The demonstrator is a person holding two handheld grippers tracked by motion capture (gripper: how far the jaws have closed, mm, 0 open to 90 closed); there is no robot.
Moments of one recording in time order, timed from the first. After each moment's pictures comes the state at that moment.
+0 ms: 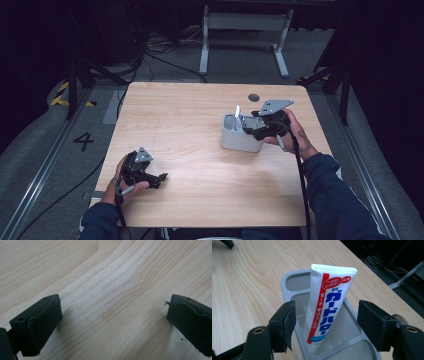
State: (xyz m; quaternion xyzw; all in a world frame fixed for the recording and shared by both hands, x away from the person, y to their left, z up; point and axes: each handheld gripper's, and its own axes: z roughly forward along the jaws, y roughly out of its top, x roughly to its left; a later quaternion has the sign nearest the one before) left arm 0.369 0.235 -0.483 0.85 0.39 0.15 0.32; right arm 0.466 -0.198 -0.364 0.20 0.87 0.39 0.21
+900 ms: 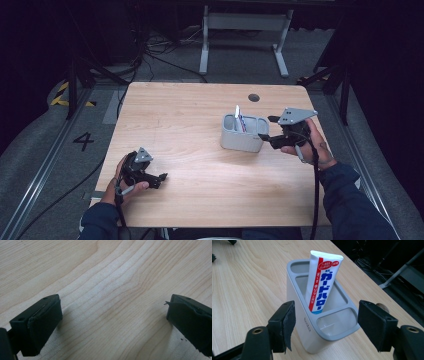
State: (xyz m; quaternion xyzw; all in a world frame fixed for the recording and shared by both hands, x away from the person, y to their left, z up) left arm 0.368 0.235 -0.483 0.85 0.39 0.15 0.32; right arm 0.426 -0.239 -0.353 0.20 0.86 0.40 0.24
